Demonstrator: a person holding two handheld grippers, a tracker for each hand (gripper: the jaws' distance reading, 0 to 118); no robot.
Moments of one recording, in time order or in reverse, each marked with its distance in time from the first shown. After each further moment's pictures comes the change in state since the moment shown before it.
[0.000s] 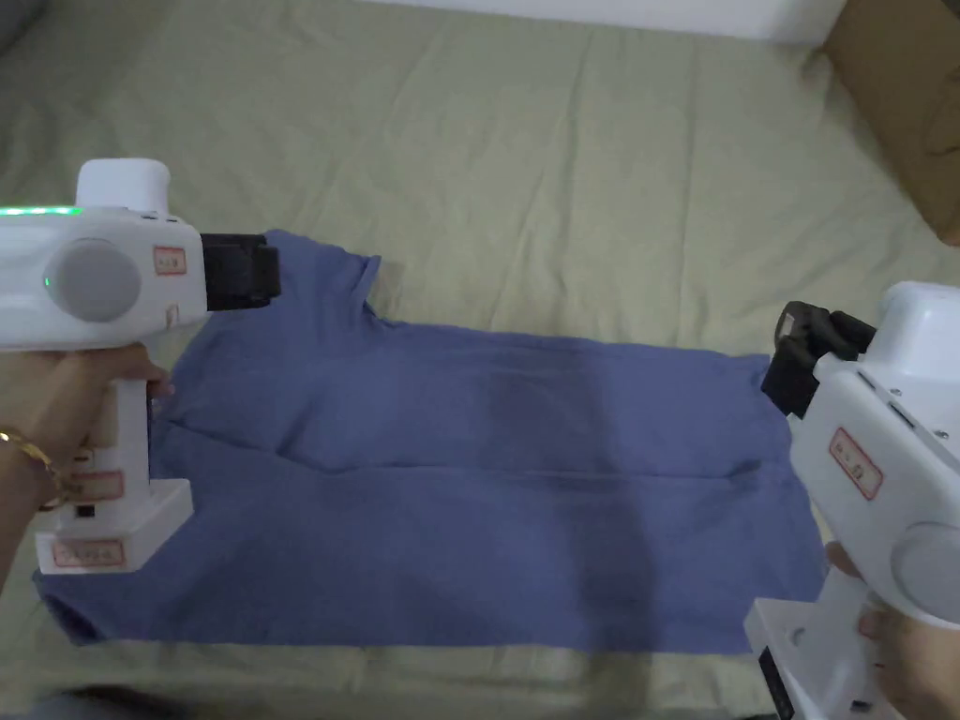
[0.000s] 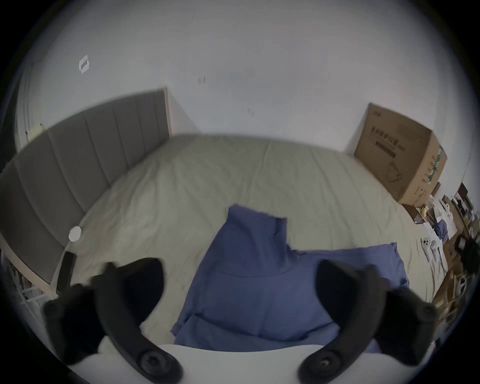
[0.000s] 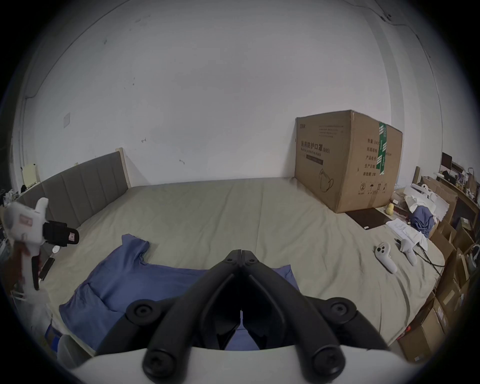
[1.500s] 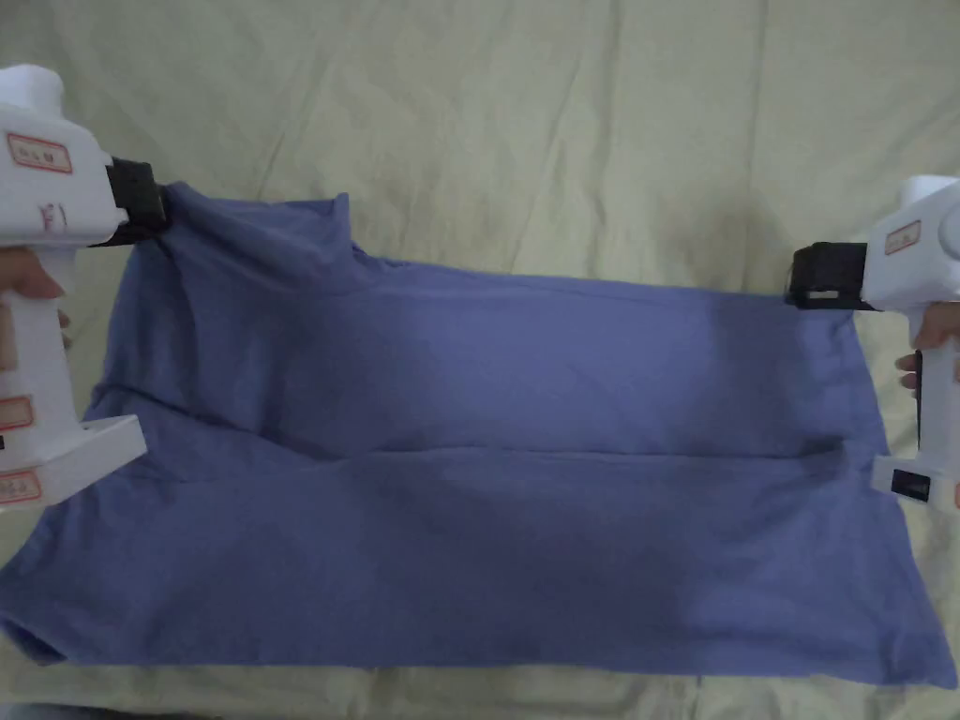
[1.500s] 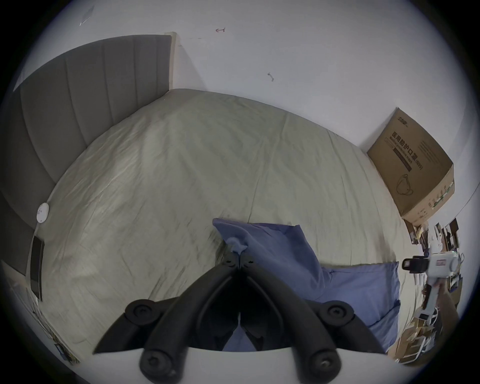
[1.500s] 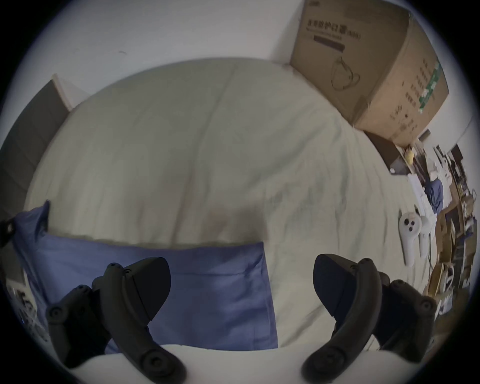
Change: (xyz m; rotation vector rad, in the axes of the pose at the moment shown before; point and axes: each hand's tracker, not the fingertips) left arm -0.039 0.021 -0.067 -0.111 -0.055 0.145; right arm 0.086 -0.023 -0.267 -0.747 -0.165 -0.005
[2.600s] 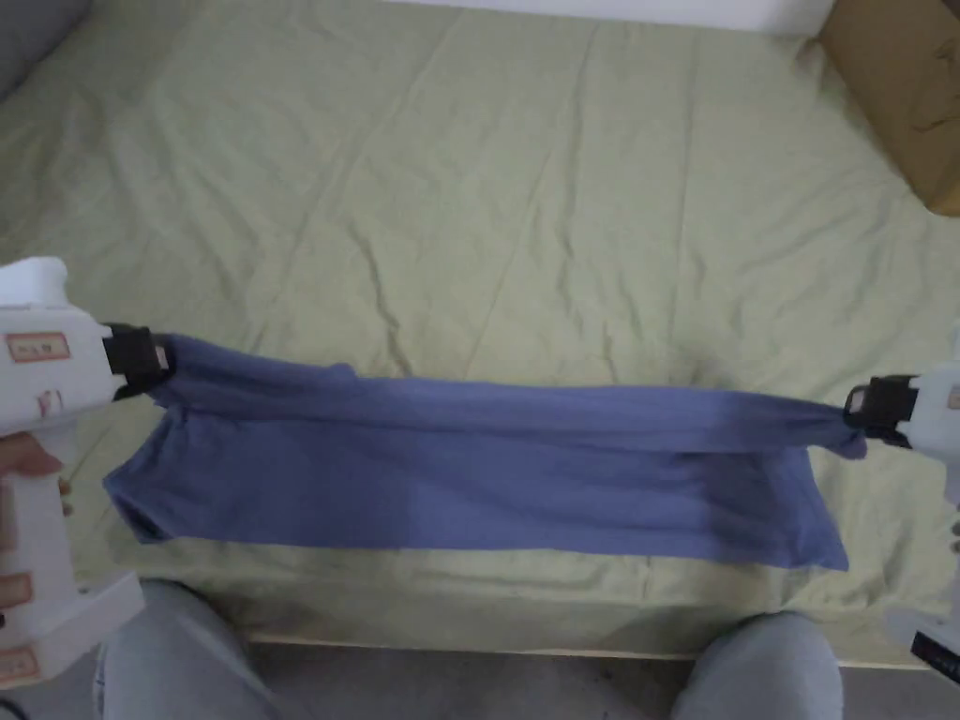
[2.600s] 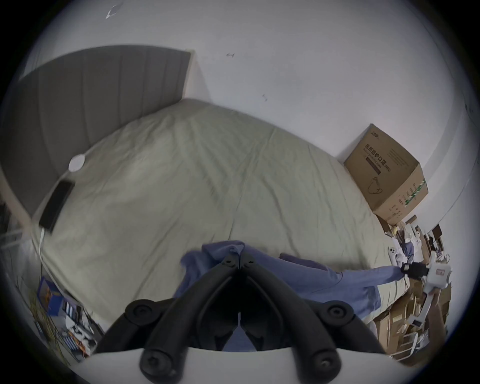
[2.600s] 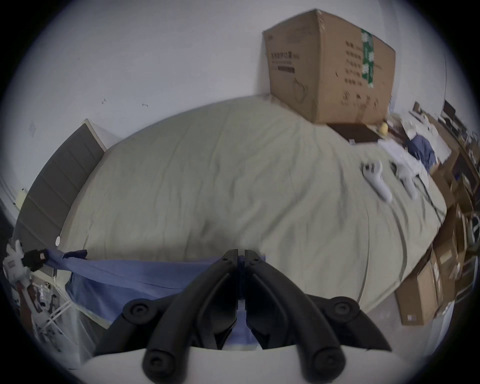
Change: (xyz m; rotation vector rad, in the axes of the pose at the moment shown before) left arm -0.053 -0.165 0.149 0.058 -0.068 0.090; right arm 0.076 -0.213 0.167 0.233 0.202 -0.136
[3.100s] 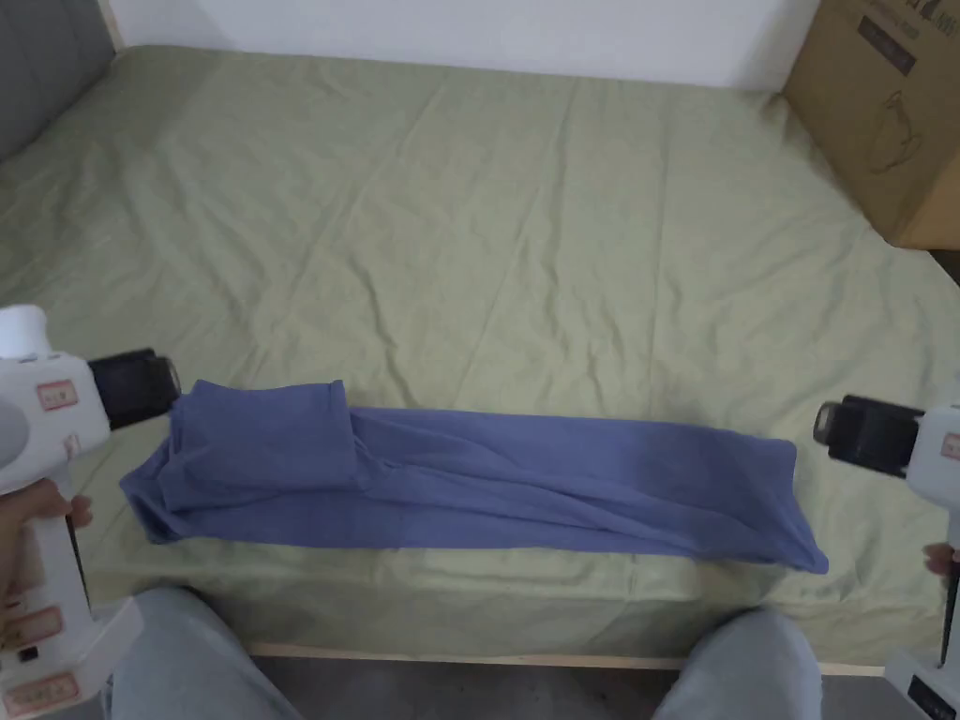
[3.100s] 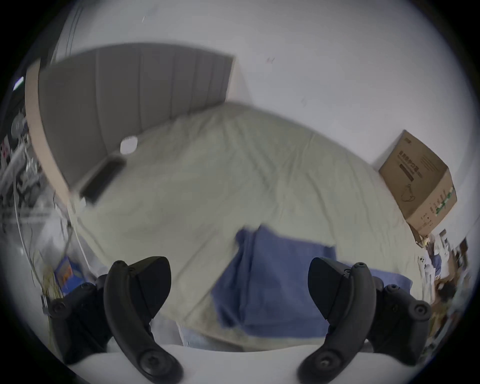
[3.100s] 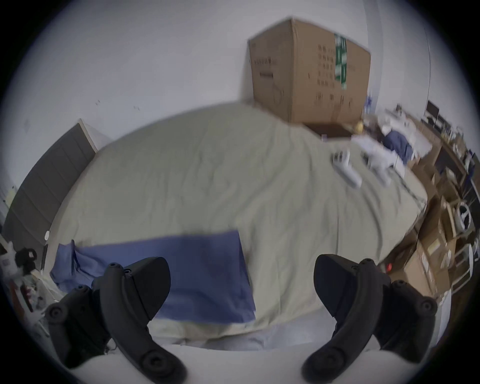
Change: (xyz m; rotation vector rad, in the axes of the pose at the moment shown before) left arm 0.007 -0.012 0.039 0.228 0.197 -0.065; right arm -0.008 -0.019 0.063 0.201 -0.084 0.065
